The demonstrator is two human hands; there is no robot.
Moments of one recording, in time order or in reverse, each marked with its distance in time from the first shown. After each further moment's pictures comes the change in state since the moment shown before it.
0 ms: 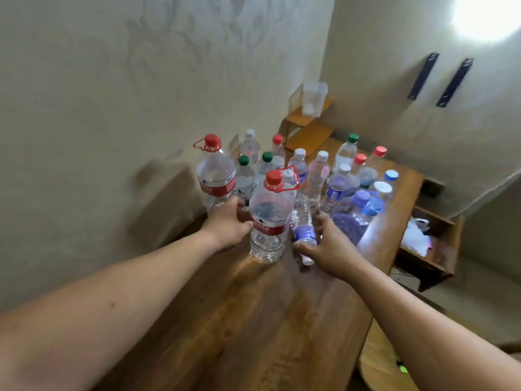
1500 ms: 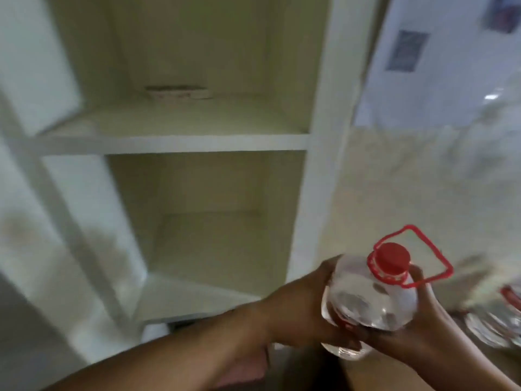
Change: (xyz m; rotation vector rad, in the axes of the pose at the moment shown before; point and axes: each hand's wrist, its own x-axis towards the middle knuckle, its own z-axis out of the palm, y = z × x) left_hand -0.443 -0.248 -0.307 -0.324 0.292 0.177; right_hand -0.276 -0.410 0.256 0.183 -0.391 -0.910
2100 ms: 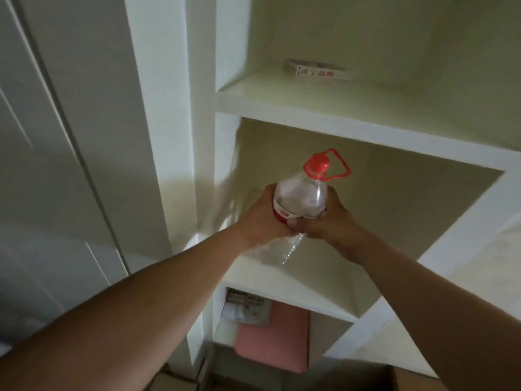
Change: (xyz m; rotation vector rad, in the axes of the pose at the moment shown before) left_hand -0.084 -0.118 -0.191 -0.084 0.722 -0.219; right_hand 0.210 -0.090 0.225 0.290 -0.488 -0.043
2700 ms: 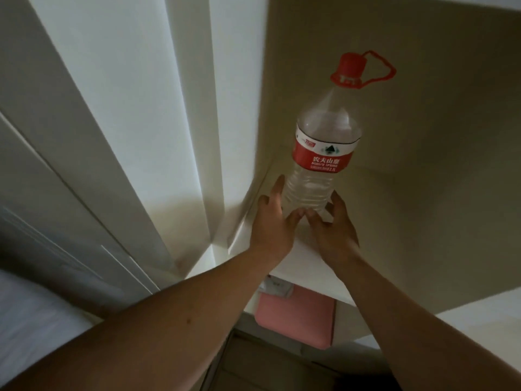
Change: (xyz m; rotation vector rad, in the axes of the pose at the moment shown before) left_hand -0.009 -0.145 0.043 0.218 0.365 -0.327; right_hand 0.033 0.140 0.088 0.013 0.220 0.277
